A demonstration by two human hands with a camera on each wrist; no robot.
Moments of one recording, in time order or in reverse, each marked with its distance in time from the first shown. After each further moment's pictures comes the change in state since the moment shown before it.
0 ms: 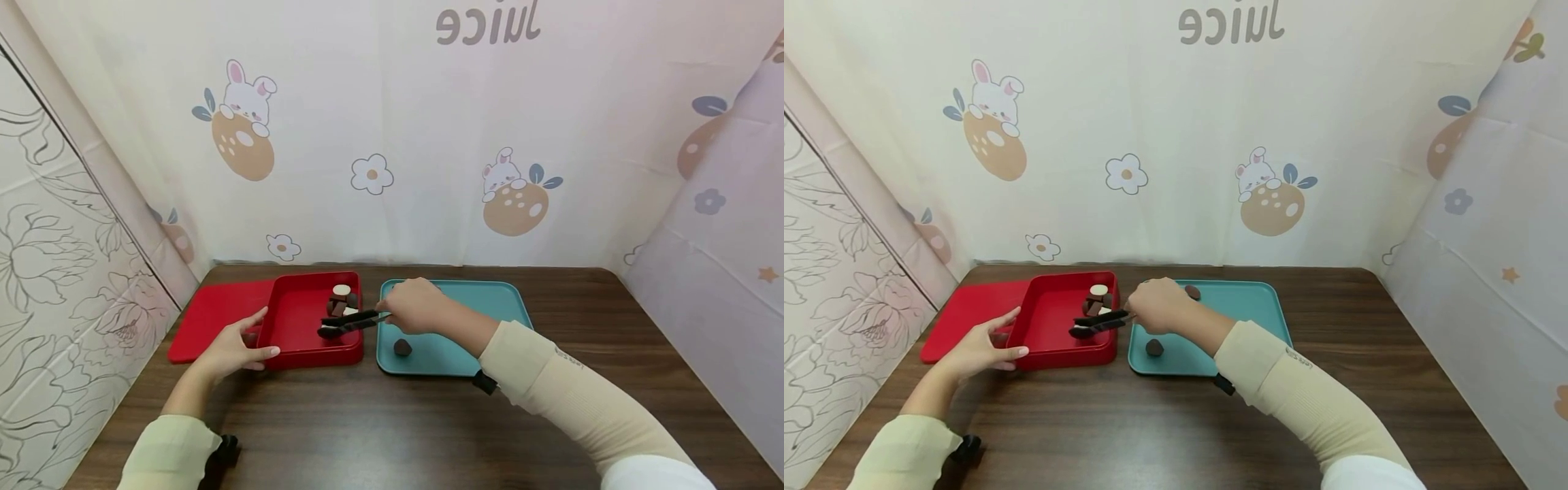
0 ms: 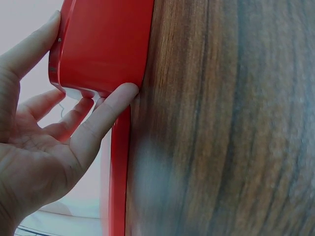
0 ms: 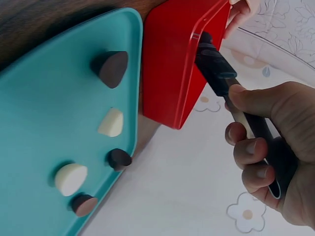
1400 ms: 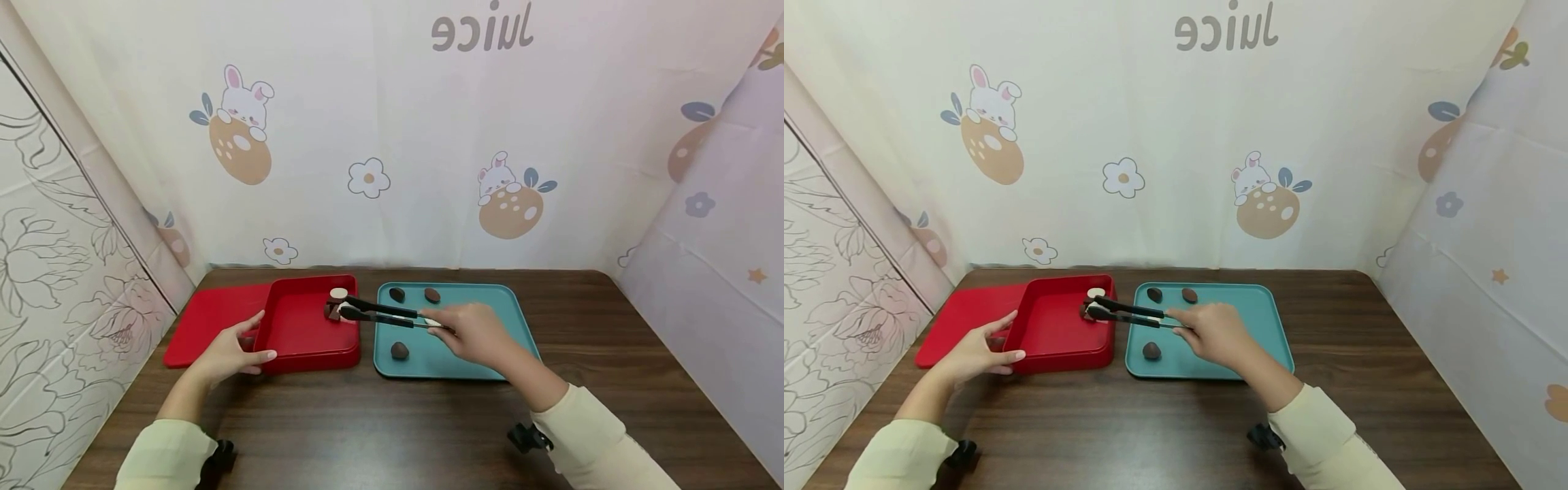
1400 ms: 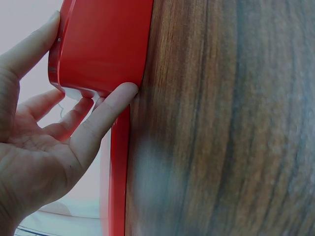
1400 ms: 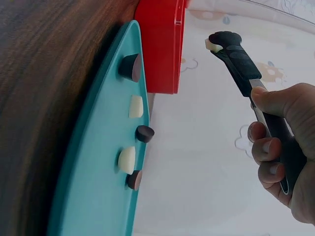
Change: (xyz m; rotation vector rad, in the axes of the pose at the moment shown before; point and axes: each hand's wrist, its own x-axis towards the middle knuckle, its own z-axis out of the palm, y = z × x) left_hand -0.001 -0.001 0.000 0.007 -0.004 0.015; right_hand -0.089 0.030 0.046 0.122 0.587 -0.014
